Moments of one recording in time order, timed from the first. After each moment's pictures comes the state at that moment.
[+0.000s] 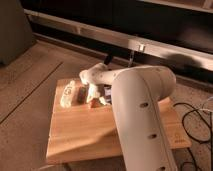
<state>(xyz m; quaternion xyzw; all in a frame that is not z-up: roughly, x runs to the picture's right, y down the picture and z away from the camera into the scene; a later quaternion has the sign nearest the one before) -0.057 0.082 0.937 -0.24 0.23 0.72 0.61</state>
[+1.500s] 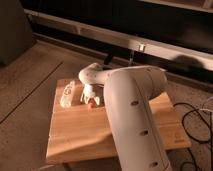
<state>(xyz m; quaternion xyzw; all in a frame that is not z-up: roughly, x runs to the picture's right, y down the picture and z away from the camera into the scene) -0.086 0.084 0.937 -0.24 0.22 0.70 0.64</state>
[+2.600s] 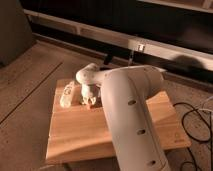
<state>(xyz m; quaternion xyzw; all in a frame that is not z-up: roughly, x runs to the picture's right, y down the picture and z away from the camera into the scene) -0.110 0.091 0.935 -0.25 0.21 0.68 0.65</state>
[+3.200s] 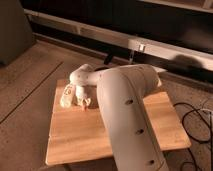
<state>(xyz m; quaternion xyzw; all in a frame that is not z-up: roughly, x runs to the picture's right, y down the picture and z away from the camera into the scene) -0.143 0.094 0.915 -0.26 0.19 0.67 0.67</state>
